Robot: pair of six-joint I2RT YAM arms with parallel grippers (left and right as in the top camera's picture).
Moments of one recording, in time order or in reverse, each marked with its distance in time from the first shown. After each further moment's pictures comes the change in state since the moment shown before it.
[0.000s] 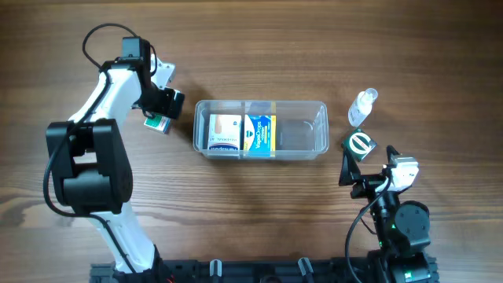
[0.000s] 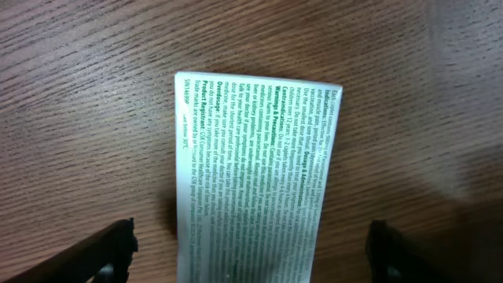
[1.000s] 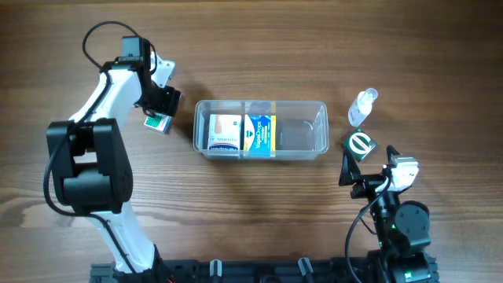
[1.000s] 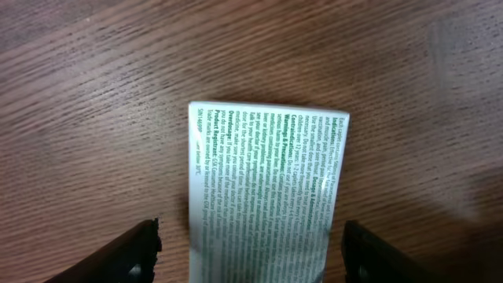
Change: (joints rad) left arm 0.000 0.003 -0.008 0.048 -0.005 0.008; right arm 0.000 0.000 0.000 0.000 0.000 0.000
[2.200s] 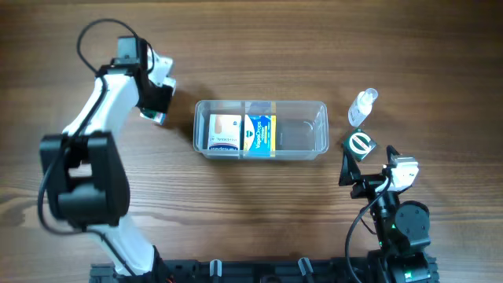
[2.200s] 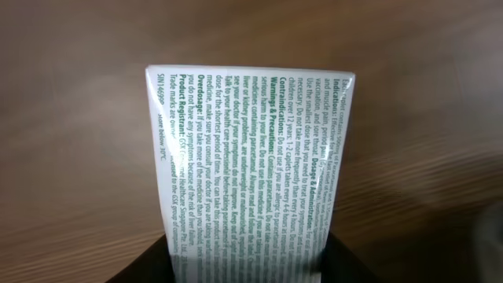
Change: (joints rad) left arm 0.000 -0.117 -0.050 0.040 -0.009 0.006; right arm 0.000 0.000 0.000 0.000 0.000 0.000
